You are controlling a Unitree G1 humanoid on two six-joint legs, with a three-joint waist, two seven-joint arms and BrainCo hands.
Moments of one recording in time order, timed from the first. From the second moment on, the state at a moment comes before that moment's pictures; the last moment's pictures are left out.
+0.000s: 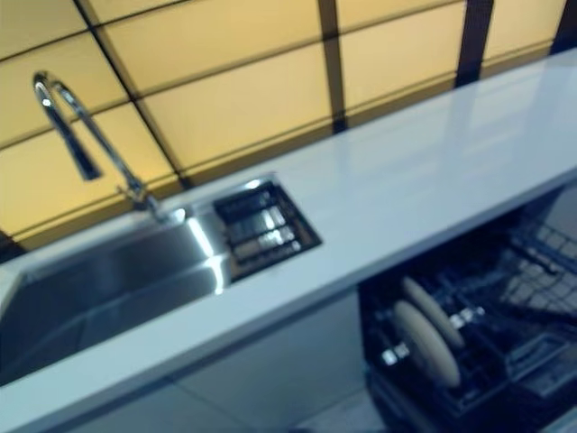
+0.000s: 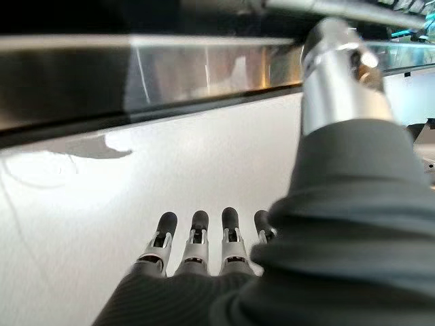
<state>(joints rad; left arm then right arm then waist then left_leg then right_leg) -0.06 0.36 -0.22 1.21 -0.03 -0.10 0.06 0.06 -0.51 -0.49 1.13 1.09 -0.13 -0.23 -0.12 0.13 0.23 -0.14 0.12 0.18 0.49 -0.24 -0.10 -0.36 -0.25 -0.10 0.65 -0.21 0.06</state>
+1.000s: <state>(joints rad) -0.05 0.34 -0.24 1.17 -0.06 -0.09 0.06 0.12 -0.44 -0.38 0.84 1.21 -0.19 -0.06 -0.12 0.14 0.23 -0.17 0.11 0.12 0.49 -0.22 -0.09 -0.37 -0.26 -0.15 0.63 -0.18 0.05</state>
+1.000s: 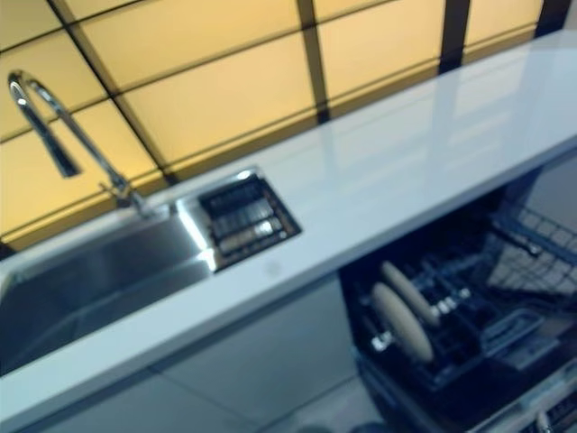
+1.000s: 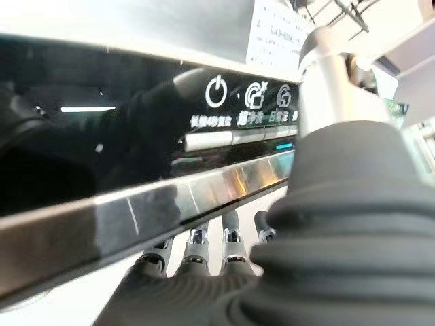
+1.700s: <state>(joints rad) -0.01 0.35 -0.20 1.16 -0.06 -0.06 0.07 0.13 -0.40 -0.31 0.71 1.19 -0.16 0.02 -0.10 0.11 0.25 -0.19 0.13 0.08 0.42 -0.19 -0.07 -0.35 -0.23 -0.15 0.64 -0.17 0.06</state>
